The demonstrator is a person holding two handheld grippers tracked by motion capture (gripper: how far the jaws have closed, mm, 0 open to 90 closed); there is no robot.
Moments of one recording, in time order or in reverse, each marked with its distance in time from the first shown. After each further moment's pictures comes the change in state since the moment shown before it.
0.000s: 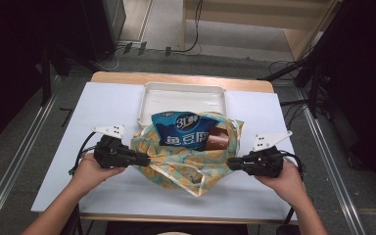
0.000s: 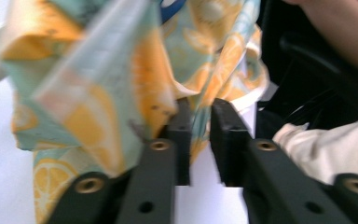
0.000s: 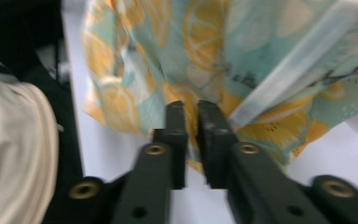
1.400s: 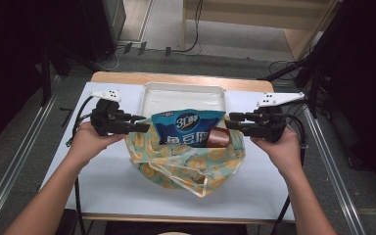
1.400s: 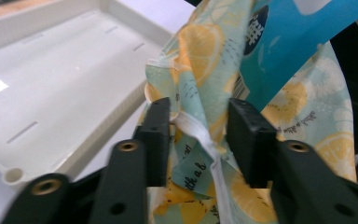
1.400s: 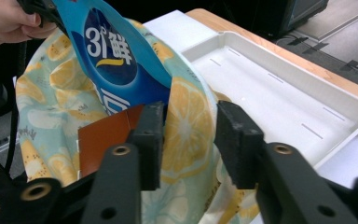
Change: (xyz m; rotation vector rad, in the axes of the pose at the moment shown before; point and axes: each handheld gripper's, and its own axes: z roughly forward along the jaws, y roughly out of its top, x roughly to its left) left arm 0.024 0.074 -0.022 -0.019 0.180 -0.007; right arm -0.026 0.086 -0.021 -0.158 -0.187 0.078
